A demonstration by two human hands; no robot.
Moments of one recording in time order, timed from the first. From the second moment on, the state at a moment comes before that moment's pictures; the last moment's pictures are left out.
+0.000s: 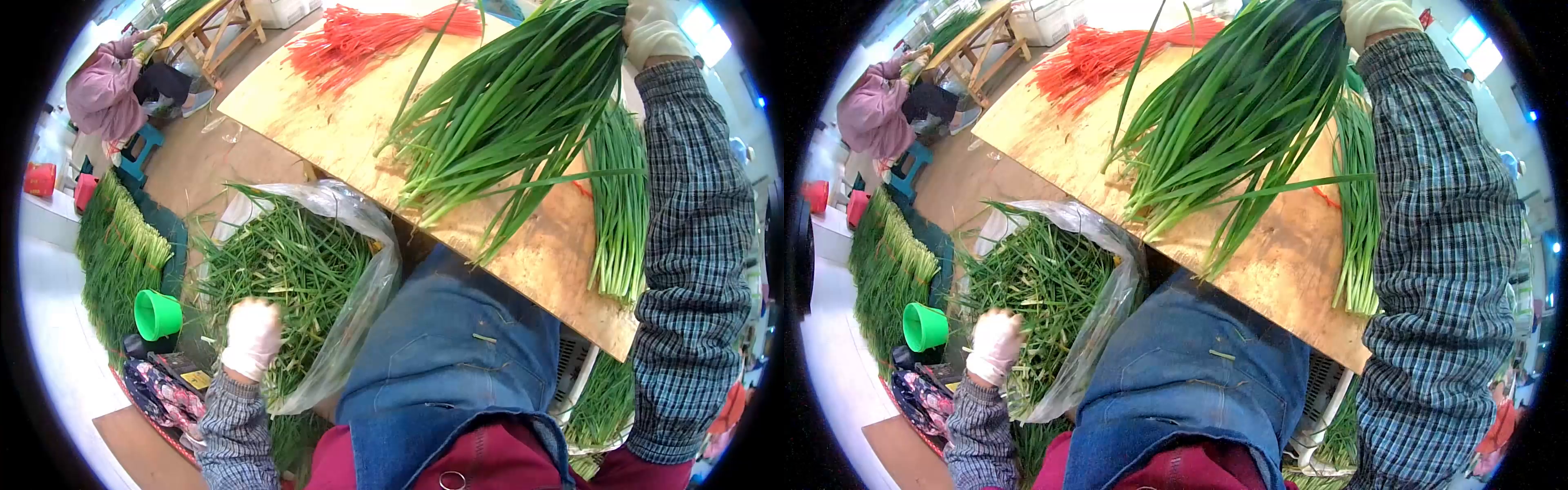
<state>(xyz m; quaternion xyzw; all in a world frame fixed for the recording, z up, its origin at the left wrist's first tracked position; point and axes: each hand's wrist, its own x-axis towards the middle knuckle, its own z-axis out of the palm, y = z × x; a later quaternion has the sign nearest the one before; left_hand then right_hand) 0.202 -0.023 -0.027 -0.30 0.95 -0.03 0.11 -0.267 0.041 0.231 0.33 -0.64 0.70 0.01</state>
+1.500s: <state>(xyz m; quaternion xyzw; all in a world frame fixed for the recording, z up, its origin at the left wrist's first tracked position) 0.036 0.026 0.014 -0.22 0.76 0.57 -0.23 -0.299 0.052 0.223 0.24 -0.62 0.74 -0.05</state>
